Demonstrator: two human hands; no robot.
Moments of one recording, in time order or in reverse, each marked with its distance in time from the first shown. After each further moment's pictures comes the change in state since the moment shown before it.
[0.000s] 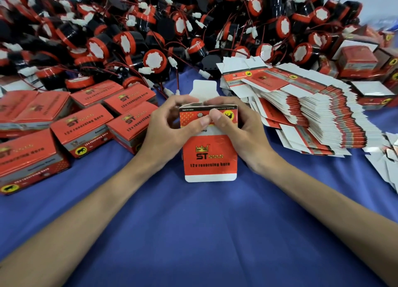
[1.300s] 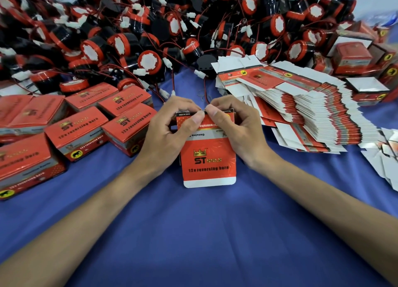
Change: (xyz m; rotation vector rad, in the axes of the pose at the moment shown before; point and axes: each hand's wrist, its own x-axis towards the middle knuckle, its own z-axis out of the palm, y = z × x) left_hand -0.003 0.001 0.003 0.128 -0.054 0.179; right_hand 0.004 0.002 -0.003 -0.113 0.047 -0.126
